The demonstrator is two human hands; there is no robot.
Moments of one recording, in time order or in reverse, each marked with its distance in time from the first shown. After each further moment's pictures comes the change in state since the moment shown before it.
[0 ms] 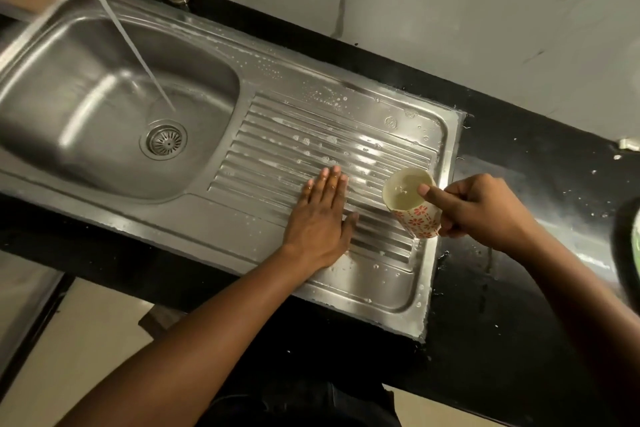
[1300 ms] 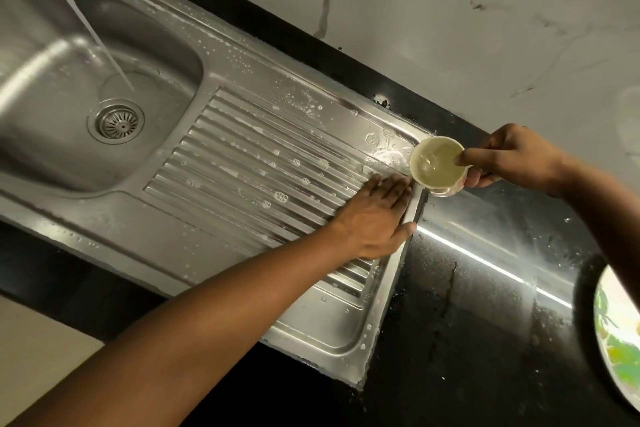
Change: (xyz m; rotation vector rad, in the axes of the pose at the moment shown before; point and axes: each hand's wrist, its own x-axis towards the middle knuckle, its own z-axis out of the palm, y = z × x) left_hand 0.127 0.114 -0.002 -0.034 -0.027 0.331; right_hand 0.142 0.053 -0.123 -0.087 -0.156 -0.045
